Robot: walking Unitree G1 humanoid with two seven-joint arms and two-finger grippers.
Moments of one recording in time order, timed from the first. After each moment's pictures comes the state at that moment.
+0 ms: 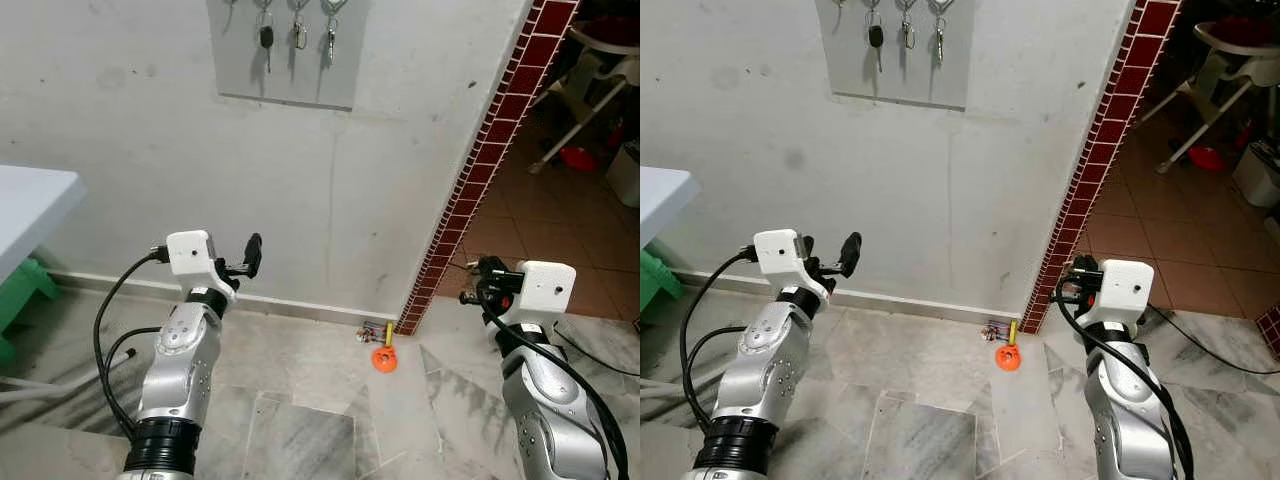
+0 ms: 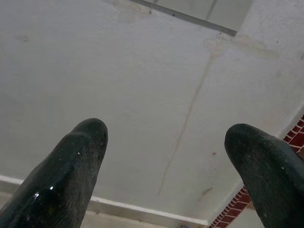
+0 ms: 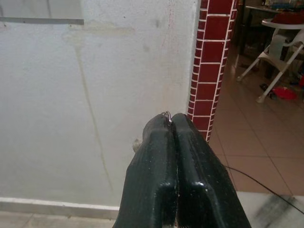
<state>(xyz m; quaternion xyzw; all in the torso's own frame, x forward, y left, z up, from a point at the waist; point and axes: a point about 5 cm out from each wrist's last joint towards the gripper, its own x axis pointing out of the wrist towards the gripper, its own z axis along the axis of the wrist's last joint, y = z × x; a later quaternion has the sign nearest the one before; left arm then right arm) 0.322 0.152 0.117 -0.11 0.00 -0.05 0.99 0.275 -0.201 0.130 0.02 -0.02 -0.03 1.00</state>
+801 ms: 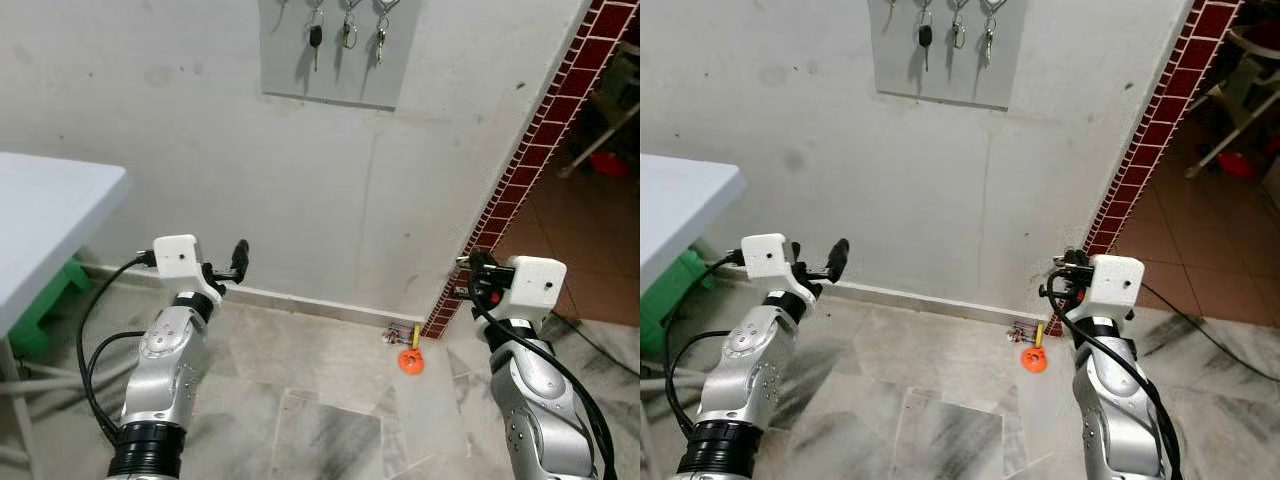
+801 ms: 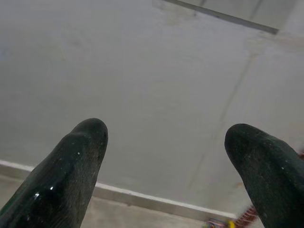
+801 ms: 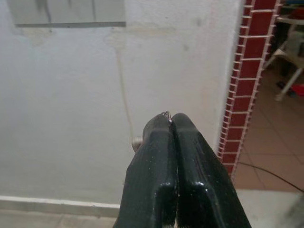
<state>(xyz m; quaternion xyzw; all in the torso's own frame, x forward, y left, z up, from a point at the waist) 0.320 0.159 0.116 -0.10 0.02 -0.05 0.99 0.277 -0.194 0.131 0.04 -0.02 -0.03 1.00</state>
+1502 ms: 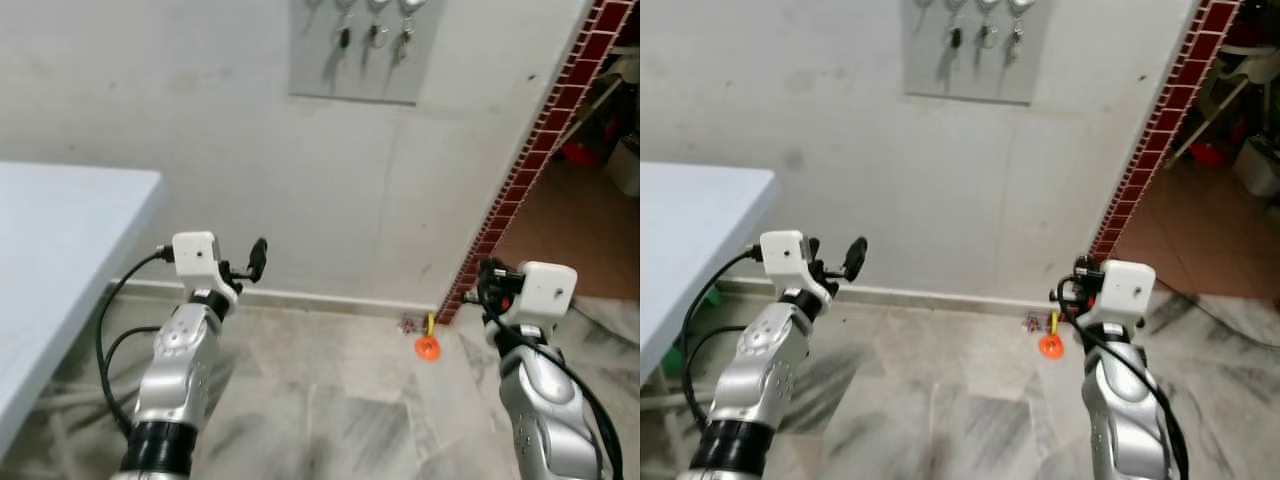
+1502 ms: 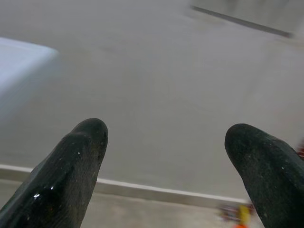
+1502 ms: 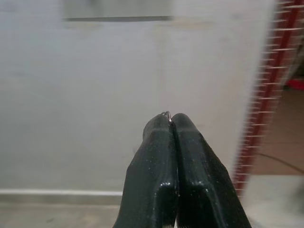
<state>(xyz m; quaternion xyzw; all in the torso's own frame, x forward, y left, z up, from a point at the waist) 0.318 0.166 0.117 -0.08 0.01 -0.05 1.00 0.275 -0.184 0.124 0.05 -0.01 -0.02 1.00</state>
